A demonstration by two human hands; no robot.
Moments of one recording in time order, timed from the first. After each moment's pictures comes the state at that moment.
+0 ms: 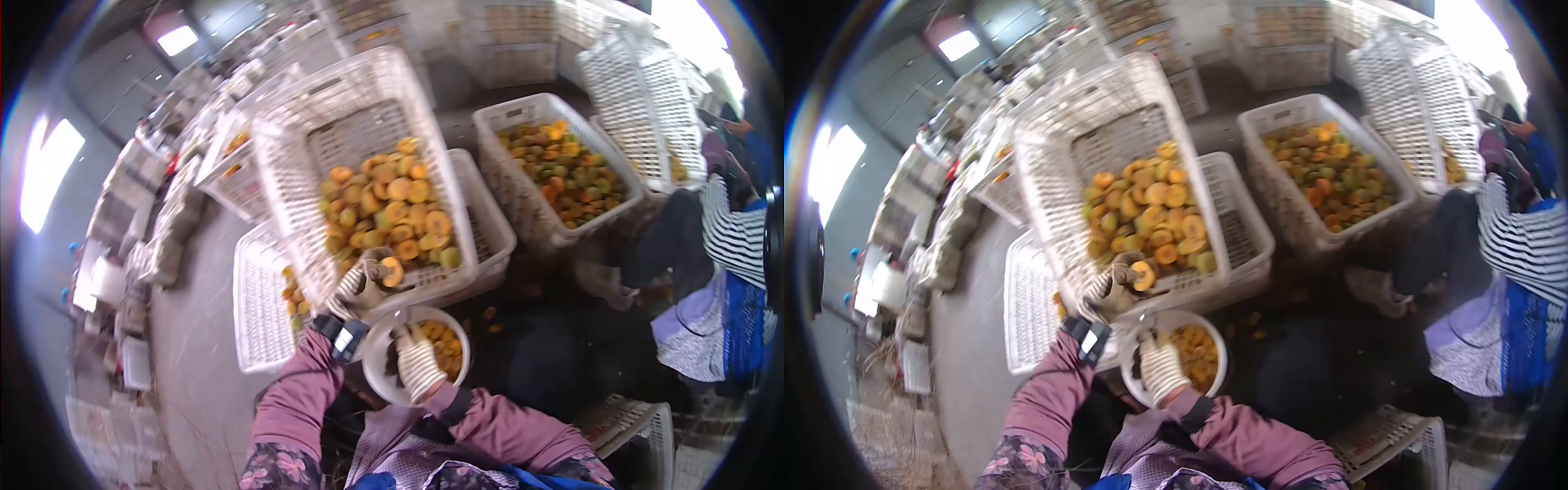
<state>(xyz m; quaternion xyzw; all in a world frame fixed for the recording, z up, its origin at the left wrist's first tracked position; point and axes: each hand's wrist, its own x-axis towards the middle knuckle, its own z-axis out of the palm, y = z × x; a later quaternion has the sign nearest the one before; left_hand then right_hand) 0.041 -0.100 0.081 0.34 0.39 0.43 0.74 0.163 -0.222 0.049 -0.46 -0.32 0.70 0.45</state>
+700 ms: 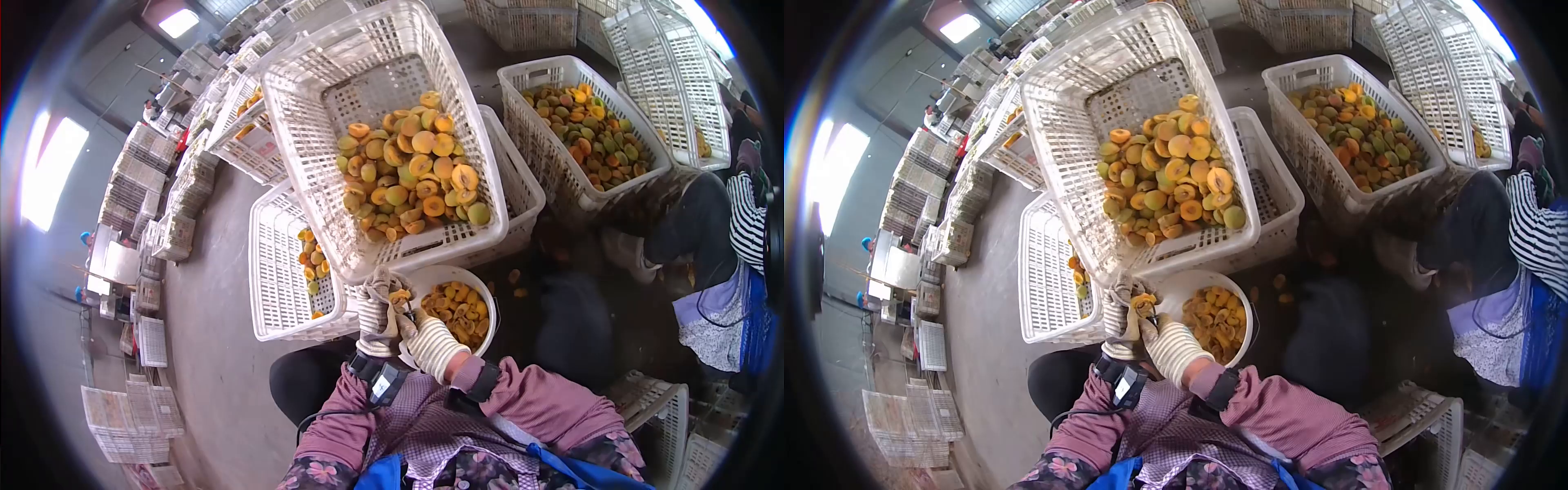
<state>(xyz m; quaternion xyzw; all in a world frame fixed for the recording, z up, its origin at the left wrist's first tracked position) 0.041 -0.218 0.043 0.47 0.51 0.57 0.43 0.153 -0.243 0.044 -0.50 -0.56 0.62 0.25</state>
